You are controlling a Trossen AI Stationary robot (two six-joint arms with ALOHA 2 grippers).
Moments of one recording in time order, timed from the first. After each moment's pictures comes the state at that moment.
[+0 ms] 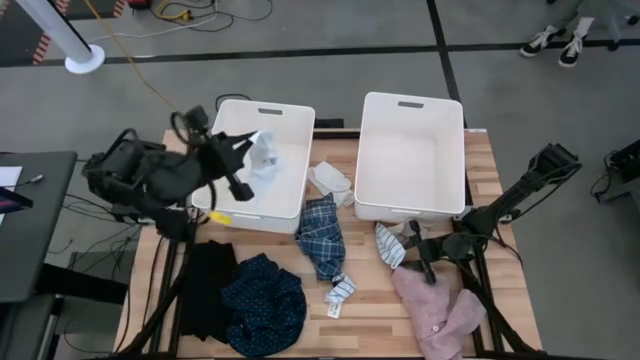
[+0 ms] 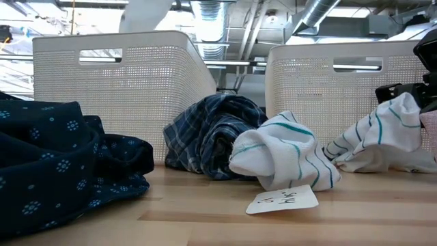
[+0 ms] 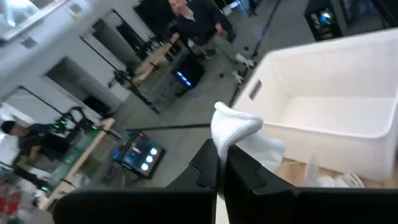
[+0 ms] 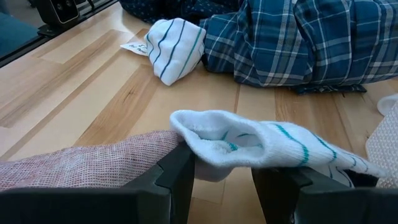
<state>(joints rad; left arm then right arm) -0.35 1.48 2.19 -1.15 -1.12 0.23 0.65 0.90 0.00 0.45 0.43 0.11</state>
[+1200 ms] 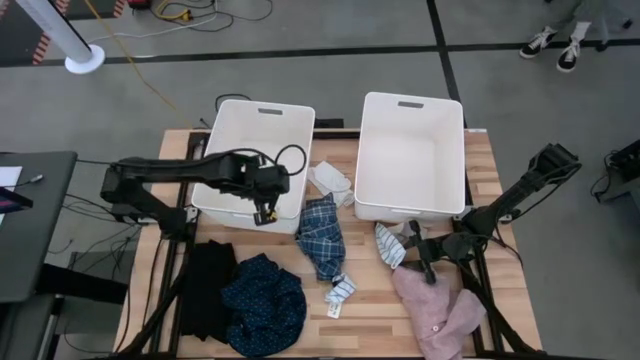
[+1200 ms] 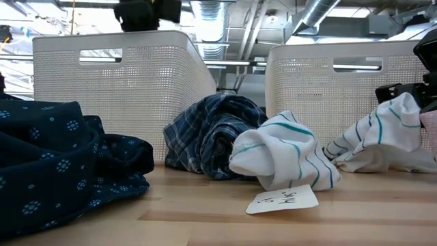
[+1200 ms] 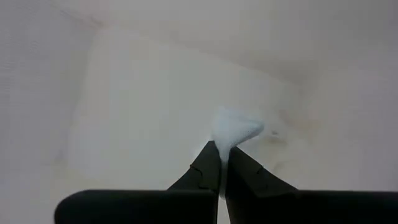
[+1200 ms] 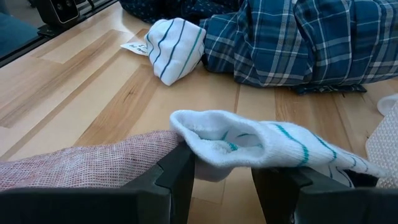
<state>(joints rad) 0.06 1.48 1.41 -1.17 -0.30 -0.07 0.65 0.90 0.00 0.45 0.43 0.11</state>
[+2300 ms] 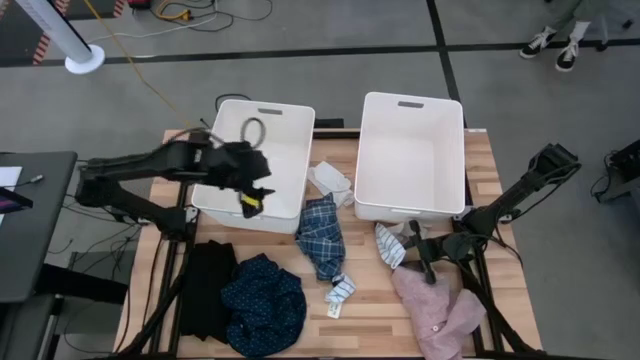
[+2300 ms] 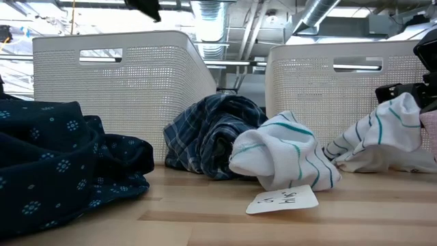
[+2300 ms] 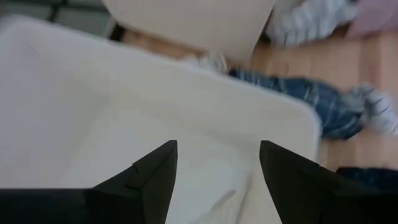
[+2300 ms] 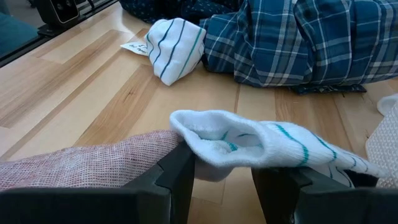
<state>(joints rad) 0.04 1.21 1.45 -1.01 -0.25 -0.08 0.65 0.90 0.00 0.45 0.43 0.11</state>
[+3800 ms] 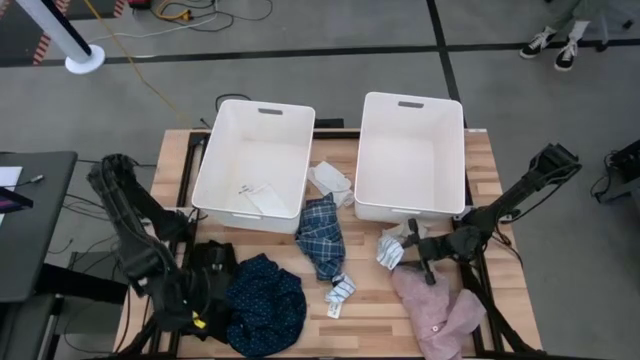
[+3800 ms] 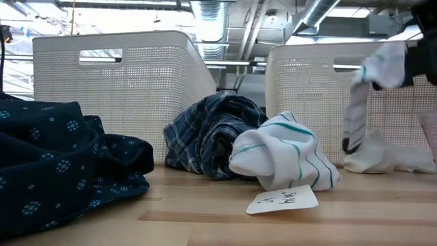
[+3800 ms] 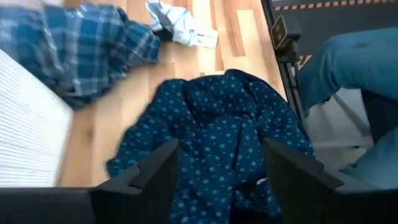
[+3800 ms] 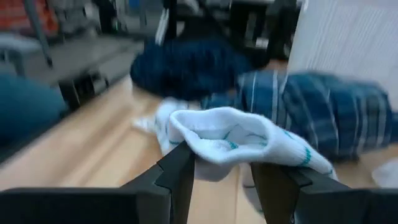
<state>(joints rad) -0.98 1.29 1.18 -0.86 -0.55 -0.75 0.63 0.90 0.06 0.66 0.43 0.03</state>
